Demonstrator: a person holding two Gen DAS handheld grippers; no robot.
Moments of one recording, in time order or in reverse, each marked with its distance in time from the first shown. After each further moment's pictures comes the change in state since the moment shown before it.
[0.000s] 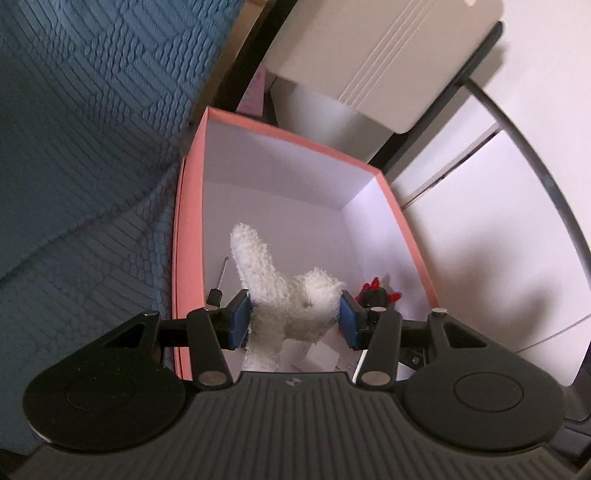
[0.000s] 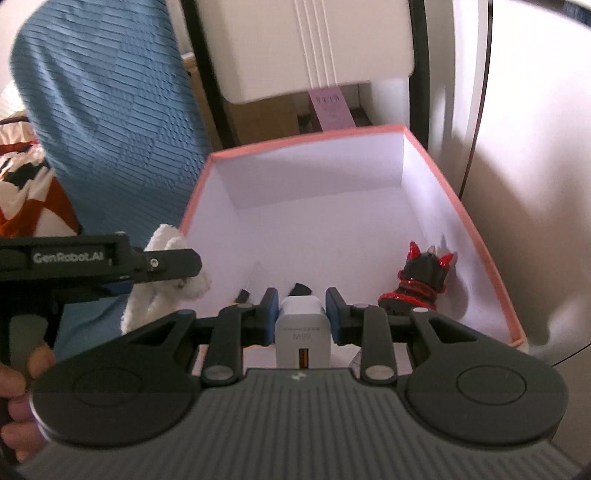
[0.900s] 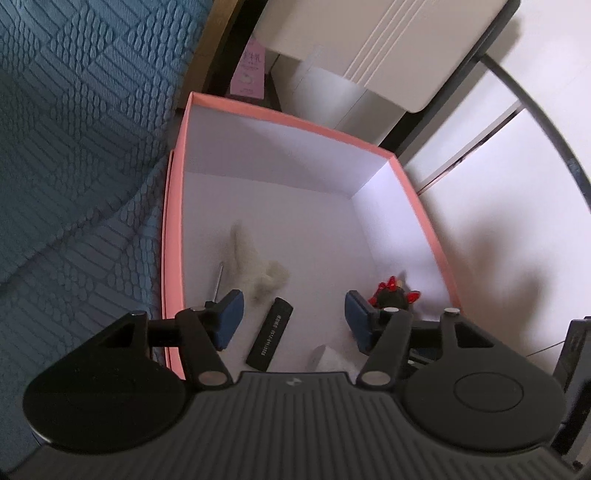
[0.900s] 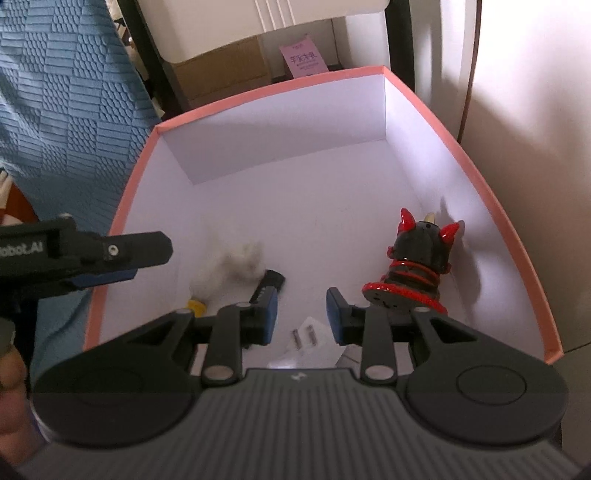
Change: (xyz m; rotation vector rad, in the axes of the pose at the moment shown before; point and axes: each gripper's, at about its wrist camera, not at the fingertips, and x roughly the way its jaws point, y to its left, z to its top) left arm 0.036 -0.011 0.013 0.049 0.043 0.021; right arm 0.060 -0.028 0.005 0.083 0.111 -0.019
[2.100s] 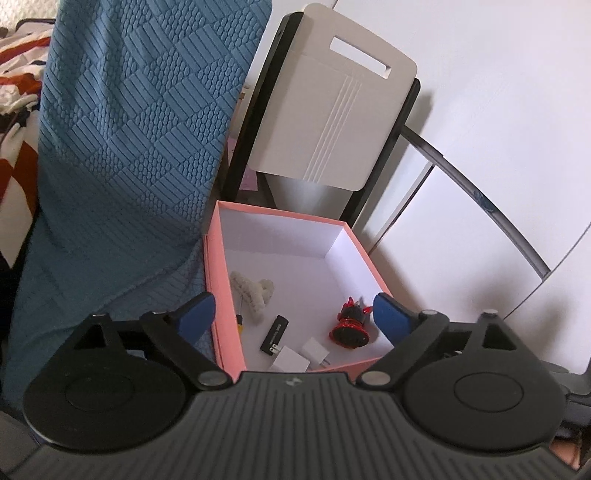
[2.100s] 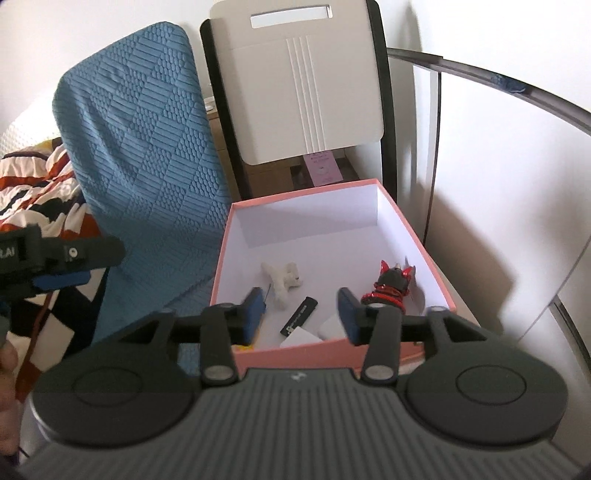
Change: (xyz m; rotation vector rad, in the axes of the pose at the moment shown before) left arm -0.224 -0.024 -0.086 0.124 -0.294 0.023; right arm -0.195 0.048 -0.065 -0.058 -0.290 -0.007
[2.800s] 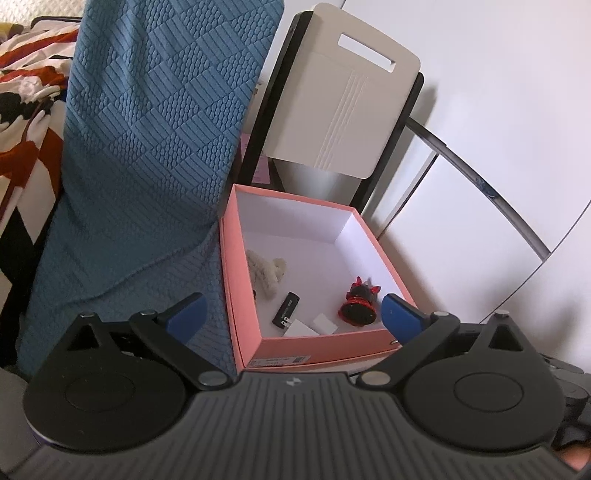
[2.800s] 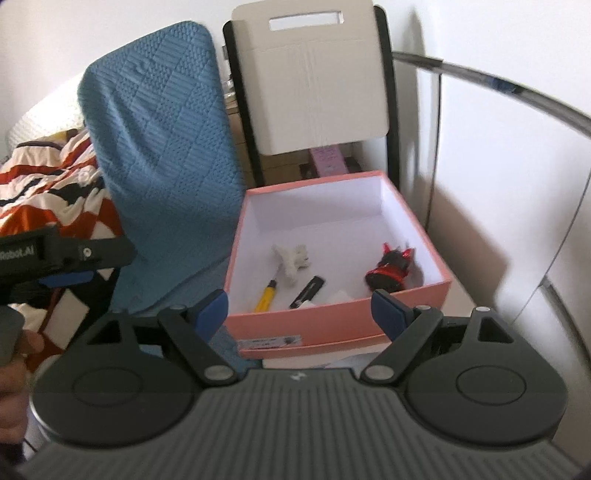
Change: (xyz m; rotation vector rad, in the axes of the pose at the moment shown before) left arm -0.032 0.005 -0.031 -0.010 0.014 0.035; right arm -0.037 0.010 -0.030 -0.018 0.004 0.028
